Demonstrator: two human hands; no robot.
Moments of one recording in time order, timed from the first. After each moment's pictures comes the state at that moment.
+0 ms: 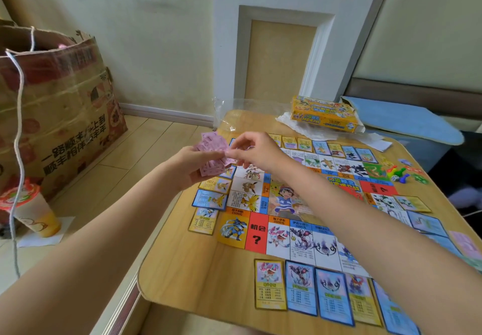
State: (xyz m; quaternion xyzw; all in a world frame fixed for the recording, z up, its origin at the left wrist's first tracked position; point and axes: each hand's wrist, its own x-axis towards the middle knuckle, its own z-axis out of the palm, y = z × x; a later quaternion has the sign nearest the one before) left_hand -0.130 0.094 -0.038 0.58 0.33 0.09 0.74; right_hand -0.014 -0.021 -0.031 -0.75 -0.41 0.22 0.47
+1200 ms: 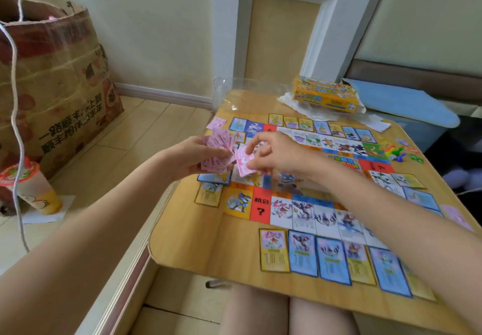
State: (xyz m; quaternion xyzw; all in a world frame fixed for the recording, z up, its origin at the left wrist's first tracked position) left_hand -0.153 0.094 -0.057 0.64 0.25 0.02 0.72; right_hand -0.048 -0.069 -0.026 -0.78 -0.42 0.29 0.37
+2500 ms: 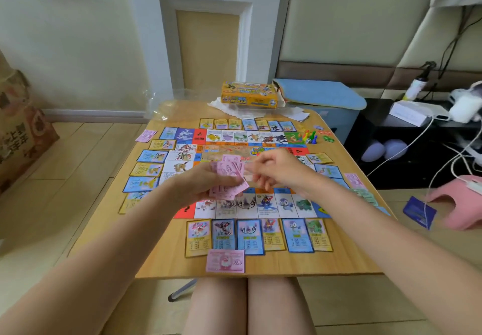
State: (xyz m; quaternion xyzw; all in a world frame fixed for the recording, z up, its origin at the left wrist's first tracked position) left_hand -0.106 -0.055 -0.056 0.70 0.15 -0.10 0.69; right_hand -0.028 -0.222 -0.030 -0.79 -0.26 0.26 0.49
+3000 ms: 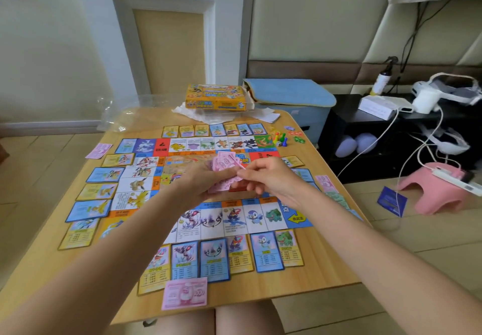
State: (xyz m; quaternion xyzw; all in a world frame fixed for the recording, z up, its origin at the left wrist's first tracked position) left_hand -0.042 -0.104 -0.054 0.66 0.16 -0.07 0.73; right_hand 0.012 -0.256 -0.047 -0.75 -0.17 0.26 0.59
